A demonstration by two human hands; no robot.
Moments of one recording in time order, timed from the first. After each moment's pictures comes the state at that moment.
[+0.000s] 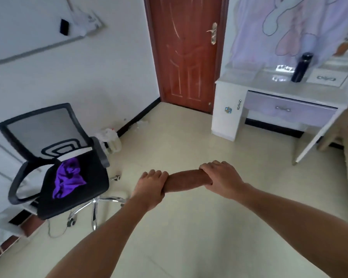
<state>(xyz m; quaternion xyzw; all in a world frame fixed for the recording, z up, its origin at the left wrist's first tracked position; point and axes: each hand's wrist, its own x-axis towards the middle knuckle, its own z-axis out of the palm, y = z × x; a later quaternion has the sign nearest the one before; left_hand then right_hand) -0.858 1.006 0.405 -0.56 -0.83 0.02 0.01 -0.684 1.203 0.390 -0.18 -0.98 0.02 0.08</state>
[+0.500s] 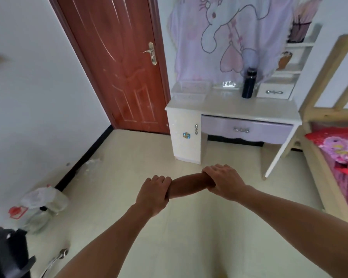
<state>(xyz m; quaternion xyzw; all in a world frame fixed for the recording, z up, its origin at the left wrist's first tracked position) -0.930 1.432 0.402 -0.67 -0.74 -0.01 0.00 -0.713 1.581 0.385 -0.30 -0.95 0.00 0.08</state>
